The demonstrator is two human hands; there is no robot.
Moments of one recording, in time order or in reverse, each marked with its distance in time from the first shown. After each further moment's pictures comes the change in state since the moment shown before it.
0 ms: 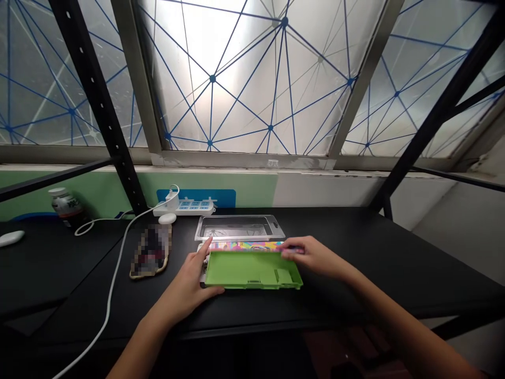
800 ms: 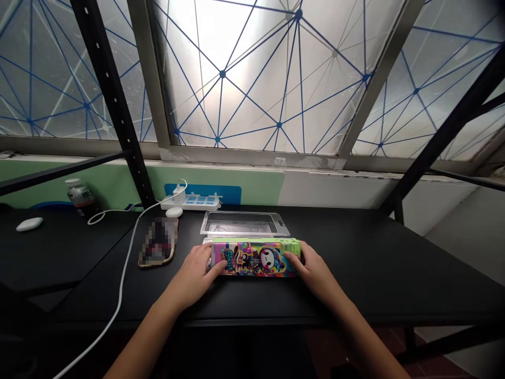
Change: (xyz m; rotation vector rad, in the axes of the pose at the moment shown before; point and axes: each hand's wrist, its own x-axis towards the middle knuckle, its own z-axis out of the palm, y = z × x) left_hand 0.008 0.001 0.002 0.103 0.030 0.065; right_hand -0.021 0.009 0.050 -0.065 0.324 0.187
